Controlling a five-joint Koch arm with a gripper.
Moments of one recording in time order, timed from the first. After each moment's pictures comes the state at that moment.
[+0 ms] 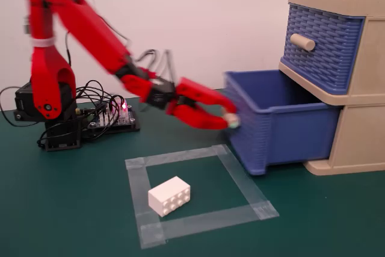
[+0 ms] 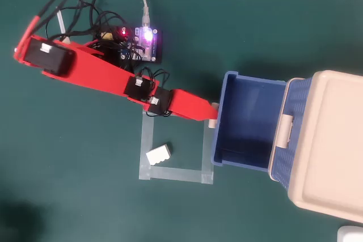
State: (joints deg) arm -73.9 90.6 134.3 -20.0 172.5
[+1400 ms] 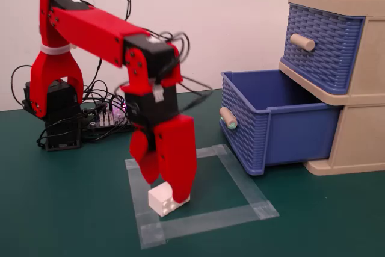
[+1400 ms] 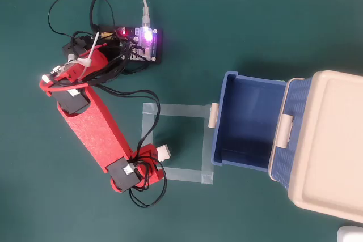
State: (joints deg) arm -36.9 70.4 74.3 75.8 183.6
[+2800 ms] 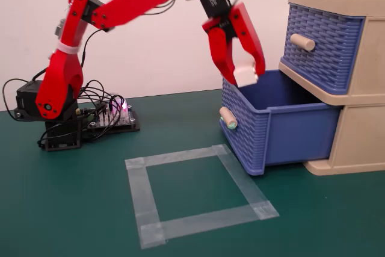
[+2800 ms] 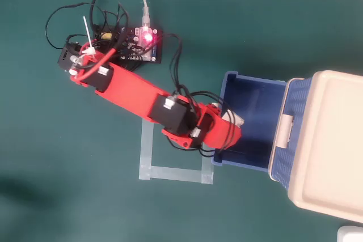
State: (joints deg) arm -71.6 64.6 28.9 94.3 190.5
